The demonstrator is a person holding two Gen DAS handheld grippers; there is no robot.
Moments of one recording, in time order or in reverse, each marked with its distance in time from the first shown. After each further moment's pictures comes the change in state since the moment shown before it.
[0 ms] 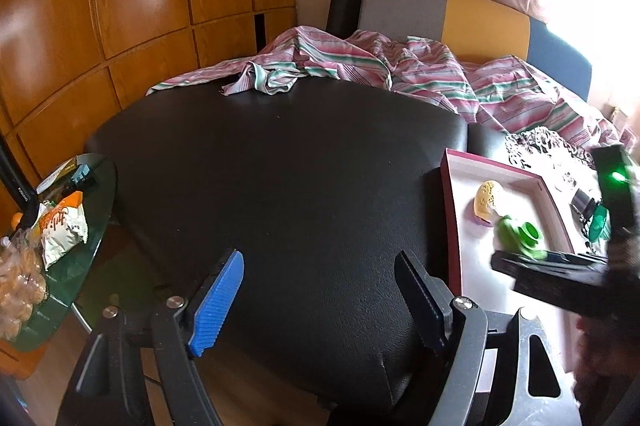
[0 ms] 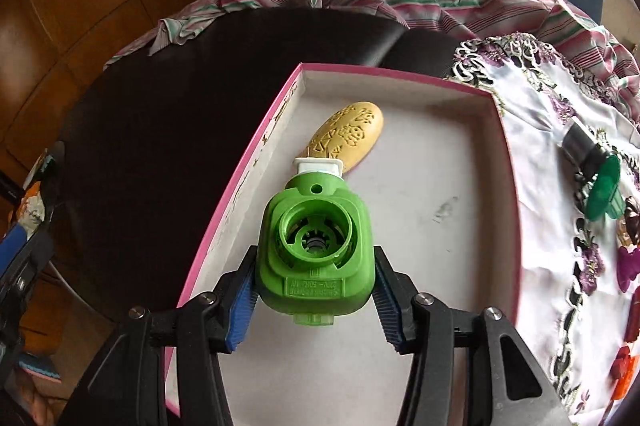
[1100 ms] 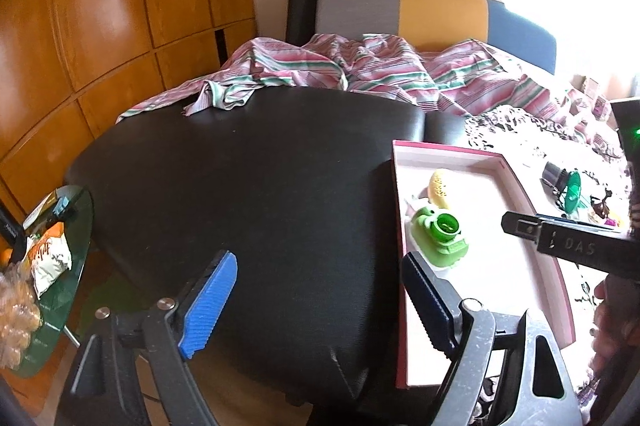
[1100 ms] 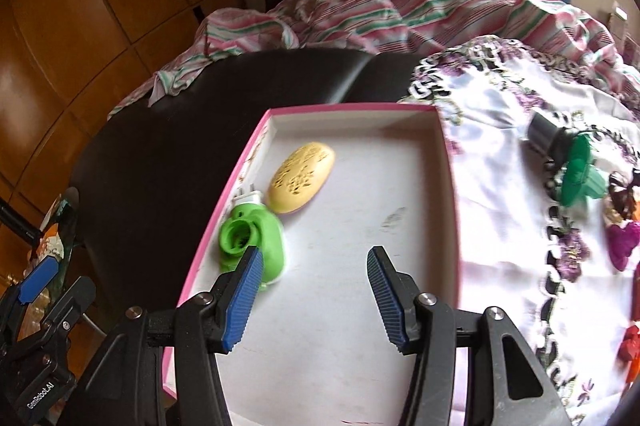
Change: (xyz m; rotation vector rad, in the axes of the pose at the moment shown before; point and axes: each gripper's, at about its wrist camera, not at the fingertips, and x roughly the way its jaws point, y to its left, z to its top) left arm -0.015 -0.044 -0.003 0.124 -0.029 -0.070; right arm -0.049 -0.049 -0.016 0.104 -0.136 0.043
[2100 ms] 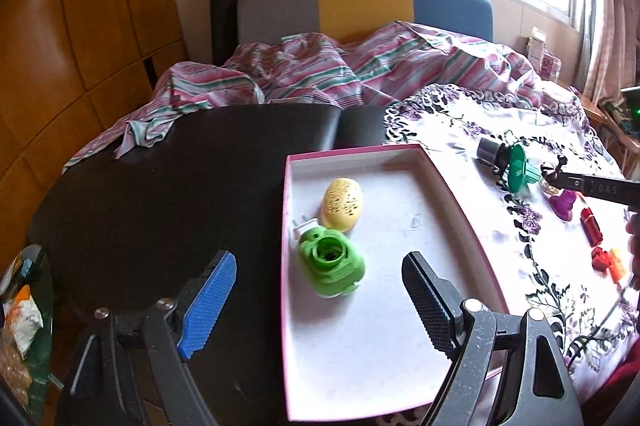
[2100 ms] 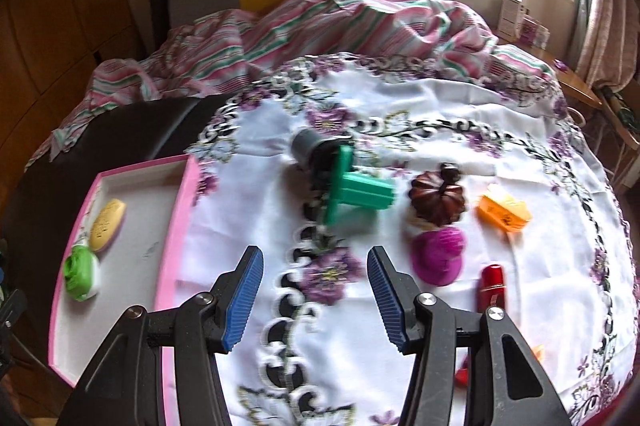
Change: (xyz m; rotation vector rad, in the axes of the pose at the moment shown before) left arm 0.003 -0.092 0.025 0.182 0.006 -0.136; right arm -0.071 -0.176 0.009 0.140 -0.075 -0.310
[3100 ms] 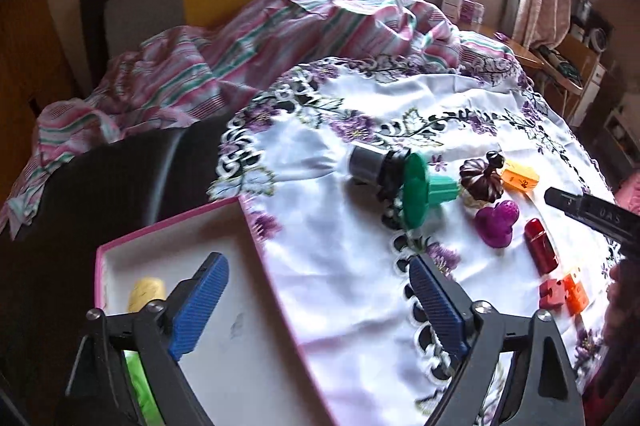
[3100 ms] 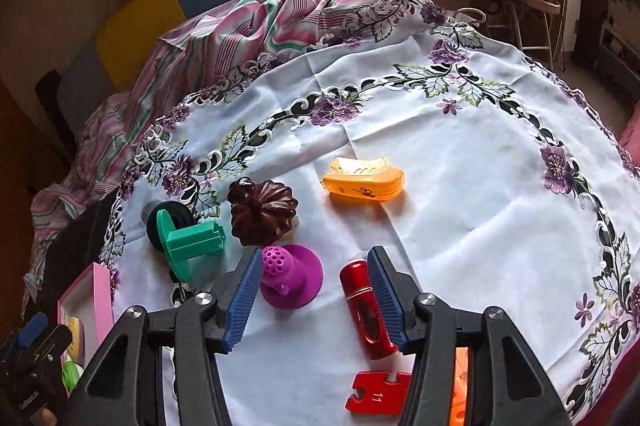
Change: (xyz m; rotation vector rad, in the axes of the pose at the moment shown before) left arm 0.092 -0.165 0.093 0.218 0.127 -0.271; right arm 0.008 -0.147 -0.010 0.479 -0.022 -0.073
